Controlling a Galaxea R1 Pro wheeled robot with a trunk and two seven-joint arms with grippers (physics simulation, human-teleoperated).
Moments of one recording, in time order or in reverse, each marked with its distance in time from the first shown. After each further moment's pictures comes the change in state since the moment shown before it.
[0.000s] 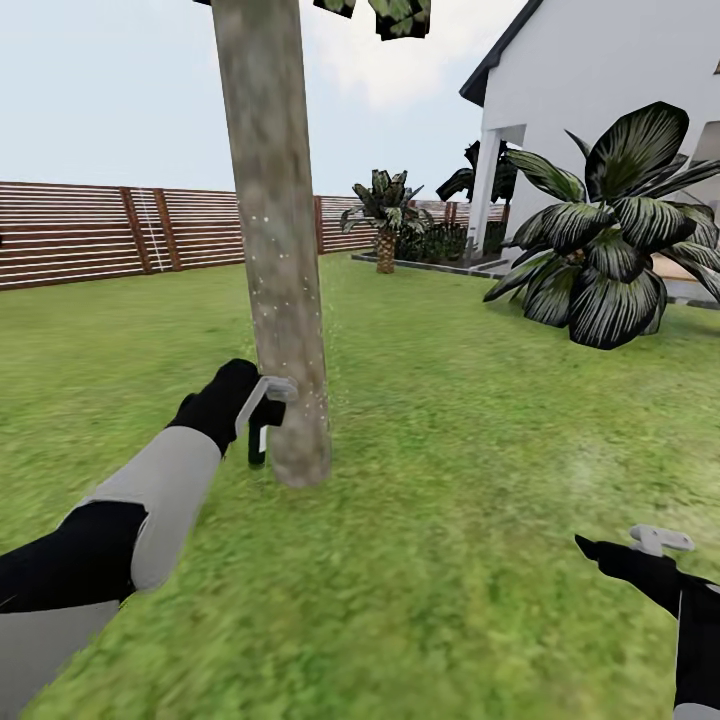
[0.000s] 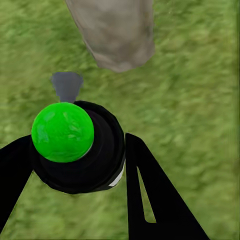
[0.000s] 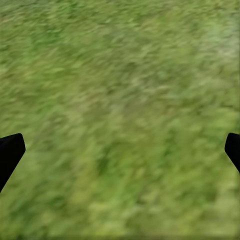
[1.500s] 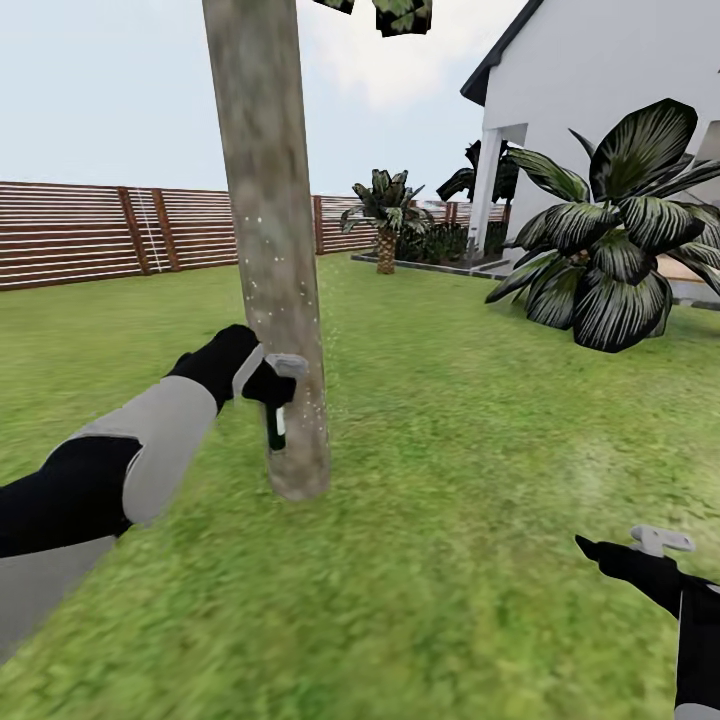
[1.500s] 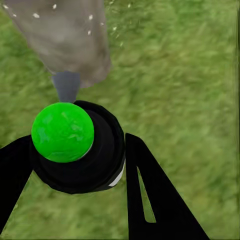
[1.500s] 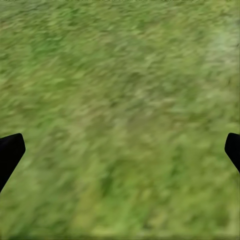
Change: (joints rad) left arm -0.209 0.002 0.000 0.238 0.003 0.005 -0.202; right arm 0.000 -0.001 -0.002 0.001 -0.002 0.000 0.000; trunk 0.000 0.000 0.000
